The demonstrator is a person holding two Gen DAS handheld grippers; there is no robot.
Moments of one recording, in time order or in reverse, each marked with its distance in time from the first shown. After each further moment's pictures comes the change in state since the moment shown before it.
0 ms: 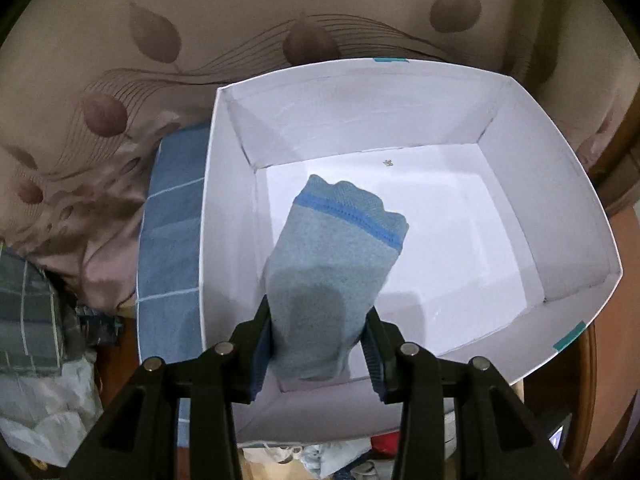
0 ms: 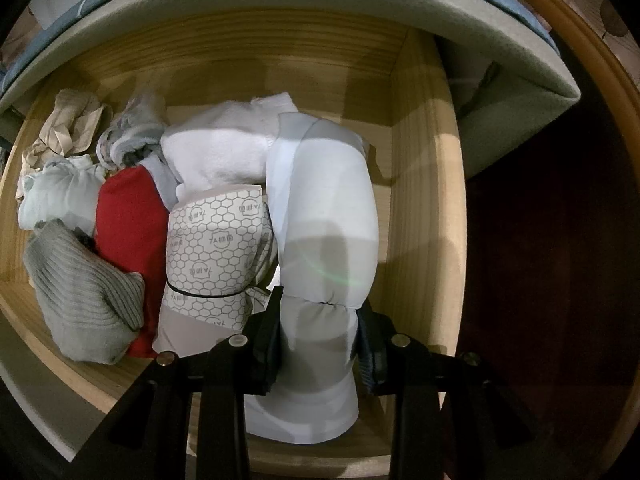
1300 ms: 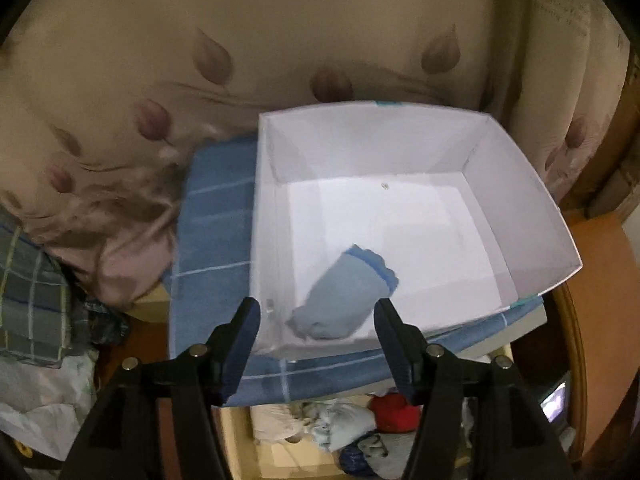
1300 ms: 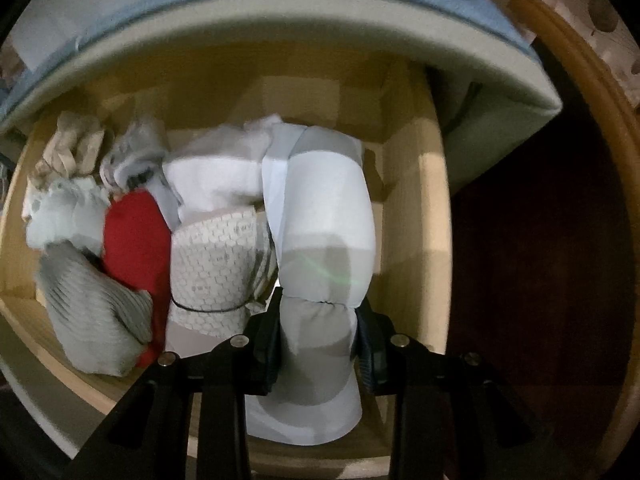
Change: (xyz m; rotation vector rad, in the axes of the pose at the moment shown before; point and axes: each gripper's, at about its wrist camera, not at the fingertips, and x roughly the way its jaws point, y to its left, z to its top) left arm -0.076 0.018 -0.047 -0.031 -0.144 0.017; right arm -0.017 0.002 0.007 0.023 -0.066 0.009
